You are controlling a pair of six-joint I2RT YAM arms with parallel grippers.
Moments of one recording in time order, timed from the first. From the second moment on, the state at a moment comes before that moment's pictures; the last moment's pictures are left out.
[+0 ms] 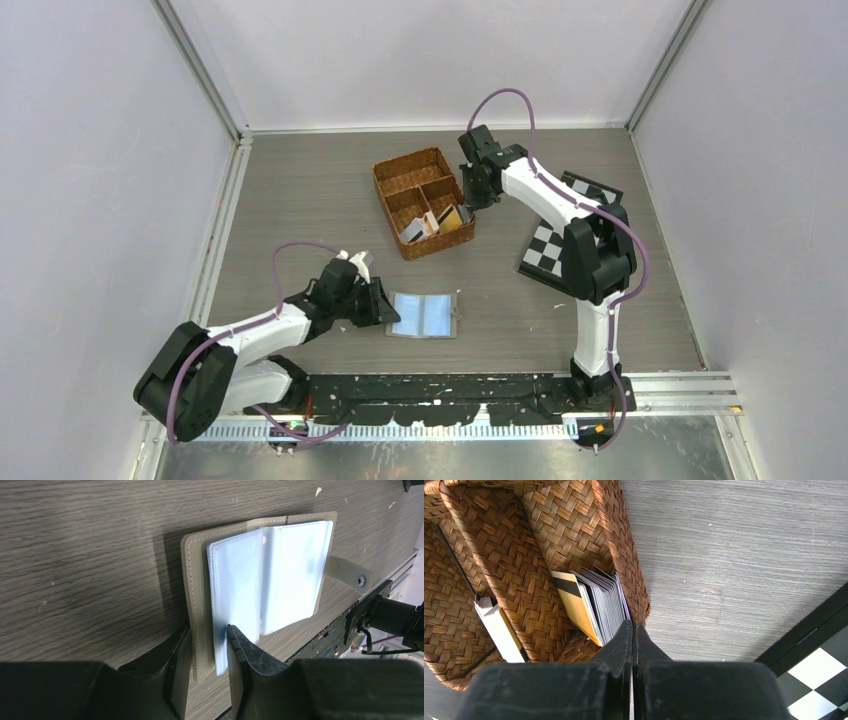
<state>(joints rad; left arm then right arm) -0.58 1.16 0.33 0.03 0.31 -0.74 0.48 2.00 1.71 -0.77 0.11 0.37</state>
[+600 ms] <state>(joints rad) -0.58 1.16 0.33 0.03 0.31 -0.74 0.48 1.93 1.71 -0.77 0.11 0.37</state>
